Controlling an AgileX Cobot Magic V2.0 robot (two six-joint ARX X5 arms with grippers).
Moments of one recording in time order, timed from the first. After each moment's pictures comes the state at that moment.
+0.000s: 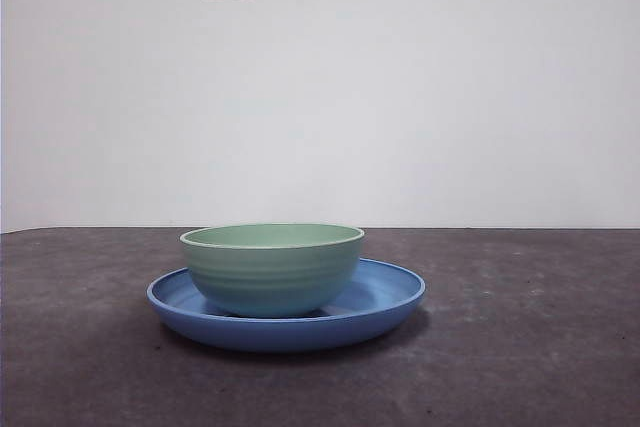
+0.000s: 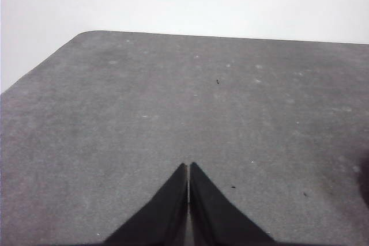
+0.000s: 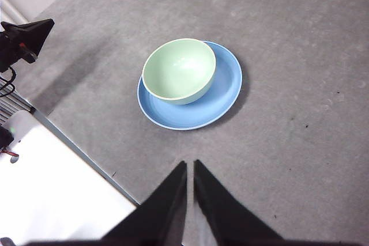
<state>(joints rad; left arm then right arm) 0.00 0.01 0.03 -0.16 0.00 -0.04 0.26 0.65 1.21 -1.24 -0.47 -0.03</state>
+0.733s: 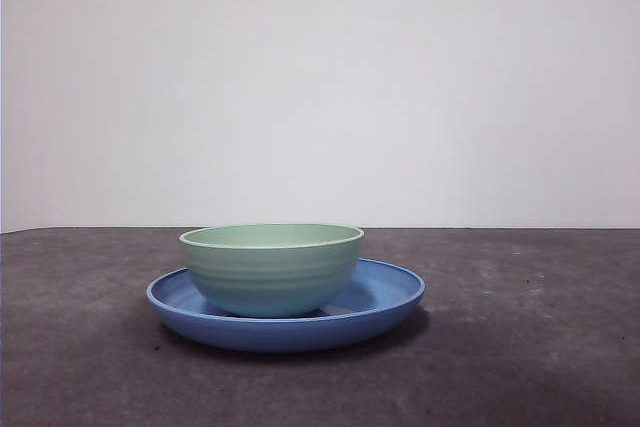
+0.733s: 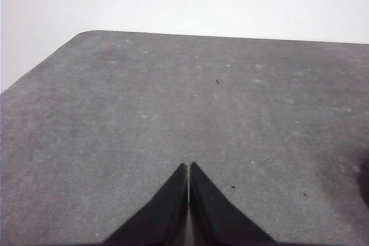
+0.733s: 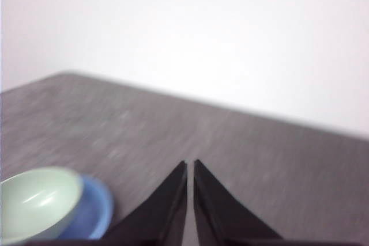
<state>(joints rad) 0.00 0.01 0.03 -0.16 0.00 -0.04 -0.05 0.16 0.43 -0.25 -0.47 -0.03</state>
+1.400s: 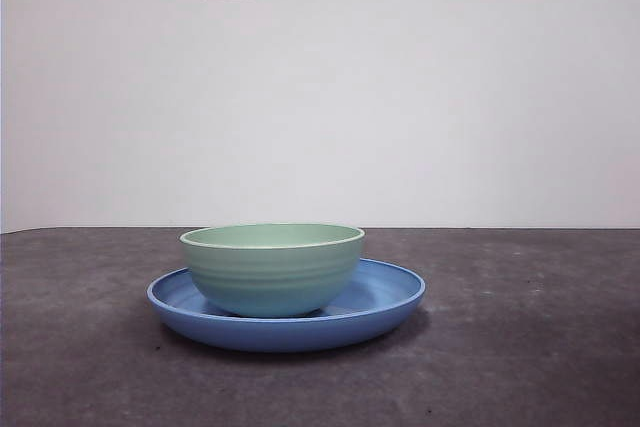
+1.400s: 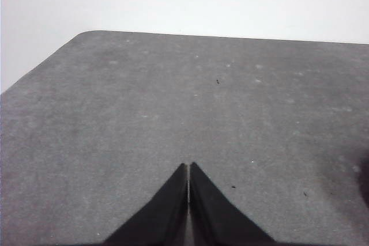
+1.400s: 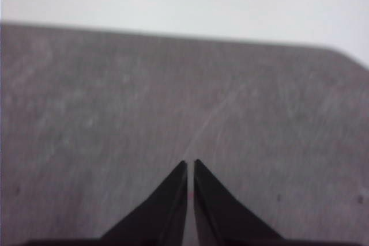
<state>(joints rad) 0.00 0.01 0.03 -0.16 0.00 -0.04 -0.07 0.01 0.02 -0.16 0.03 -0.05</state>
